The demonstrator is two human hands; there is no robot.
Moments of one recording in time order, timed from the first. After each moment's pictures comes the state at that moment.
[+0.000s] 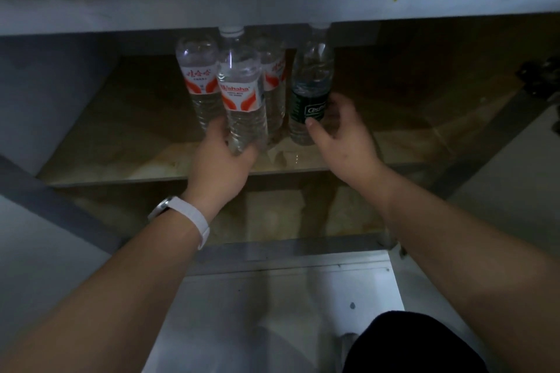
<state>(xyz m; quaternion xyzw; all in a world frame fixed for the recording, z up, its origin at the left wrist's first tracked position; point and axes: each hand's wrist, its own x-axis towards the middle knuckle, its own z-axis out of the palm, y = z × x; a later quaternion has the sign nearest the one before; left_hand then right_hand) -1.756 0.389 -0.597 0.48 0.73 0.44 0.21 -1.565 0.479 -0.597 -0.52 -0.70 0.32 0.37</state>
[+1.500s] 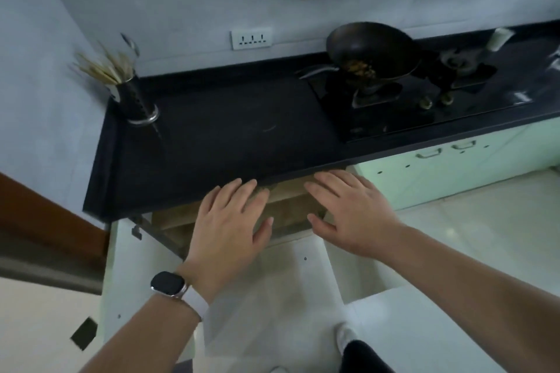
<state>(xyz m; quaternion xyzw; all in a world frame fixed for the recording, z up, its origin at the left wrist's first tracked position) -1.695 0.150 -0.100 0.78 0.60 0.16 -0.07 -1.458 0.196 -0.071 -0.47 -0.88 -0.02 0.05</state>
